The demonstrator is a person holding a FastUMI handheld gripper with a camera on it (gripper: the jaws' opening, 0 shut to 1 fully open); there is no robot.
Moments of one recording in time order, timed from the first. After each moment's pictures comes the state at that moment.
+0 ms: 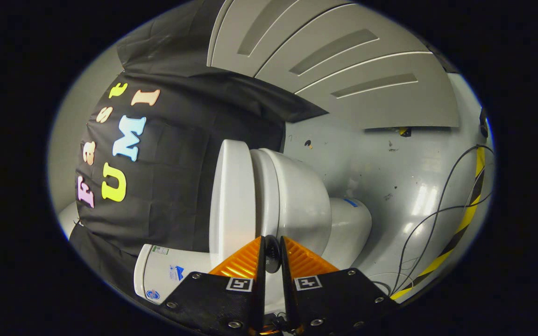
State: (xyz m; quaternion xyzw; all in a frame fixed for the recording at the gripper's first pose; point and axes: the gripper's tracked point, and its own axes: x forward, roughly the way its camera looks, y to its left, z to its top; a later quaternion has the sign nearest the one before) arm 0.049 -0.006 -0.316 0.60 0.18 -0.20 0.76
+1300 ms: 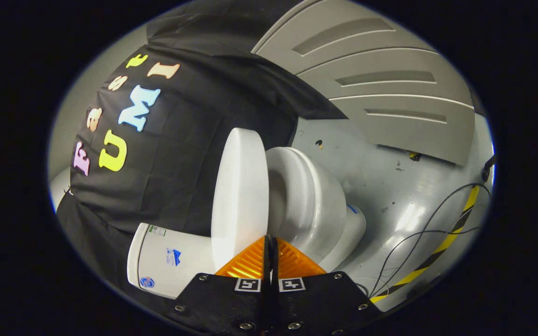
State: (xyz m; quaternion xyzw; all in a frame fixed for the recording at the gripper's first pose) arm 0.061 0.000 -0.250 0.50 0.25 -0.16 0.81
